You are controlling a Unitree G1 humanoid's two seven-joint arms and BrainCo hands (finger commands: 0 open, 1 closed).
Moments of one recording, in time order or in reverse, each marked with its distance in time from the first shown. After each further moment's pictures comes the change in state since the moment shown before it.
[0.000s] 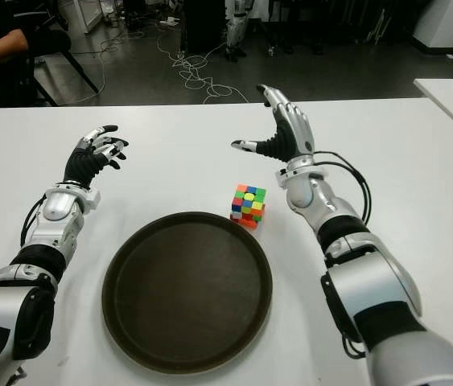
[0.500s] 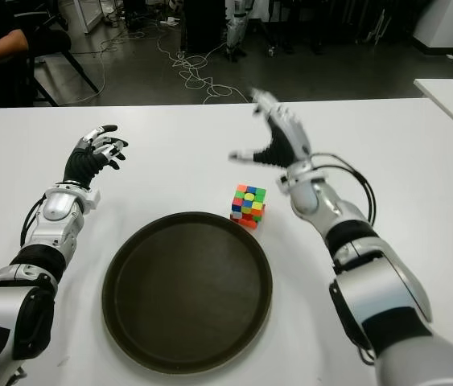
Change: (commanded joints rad) left arm 0.001 0.000 0.003 0.002 -0.001 0.002 0.005; right arm 0.031 -0.062 0.105 0.004 -0.080 0.027 0.171
